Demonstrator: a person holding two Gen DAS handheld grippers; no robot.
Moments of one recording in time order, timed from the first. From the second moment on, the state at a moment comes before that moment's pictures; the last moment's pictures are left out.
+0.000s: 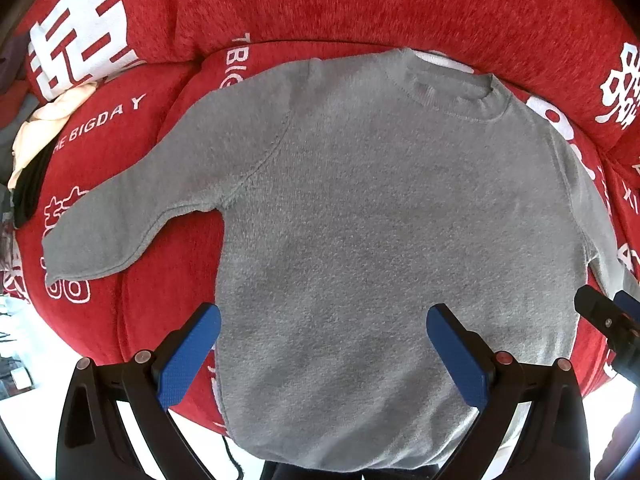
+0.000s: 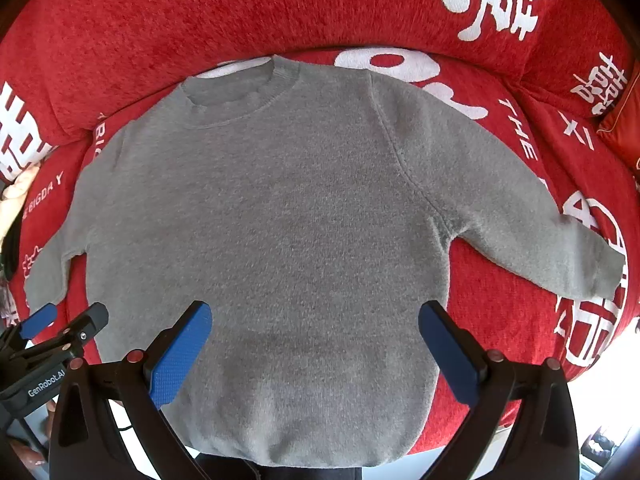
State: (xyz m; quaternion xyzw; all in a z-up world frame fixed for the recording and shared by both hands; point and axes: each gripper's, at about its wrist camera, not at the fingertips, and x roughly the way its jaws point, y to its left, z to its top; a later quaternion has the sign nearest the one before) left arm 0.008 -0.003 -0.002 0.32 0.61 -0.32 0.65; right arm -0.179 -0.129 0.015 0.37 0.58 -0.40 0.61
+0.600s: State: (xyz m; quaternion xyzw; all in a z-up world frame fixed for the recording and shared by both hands) left arm 0.018 0.007 -0.001 0.29 0.61 -0.31 0.66; right arm -0.179 -0.126 0.015 0.37 0.58 -0.40 0.61
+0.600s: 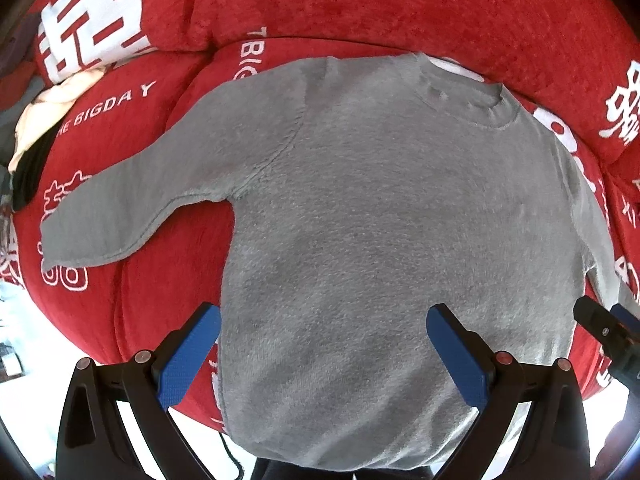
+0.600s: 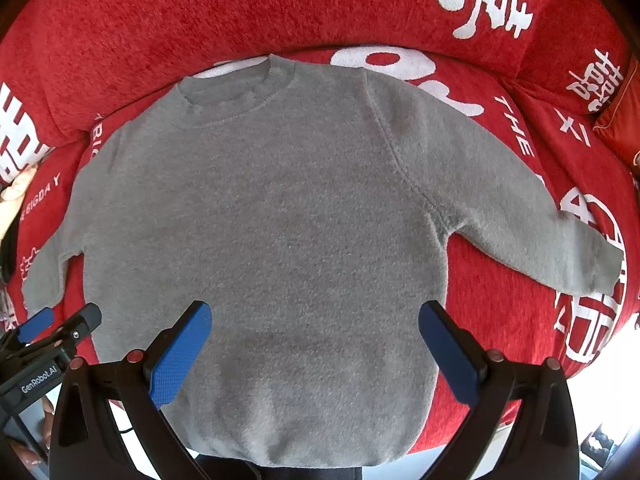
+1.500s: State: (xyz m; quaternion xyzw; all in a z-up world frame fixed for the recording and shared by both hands) left arm 0.081 0.065 -0.011 0.18 0.66 -0.31 0.66; right arm -0.130 -0.086 0.017 0.33 0.60 -0.37 0.63
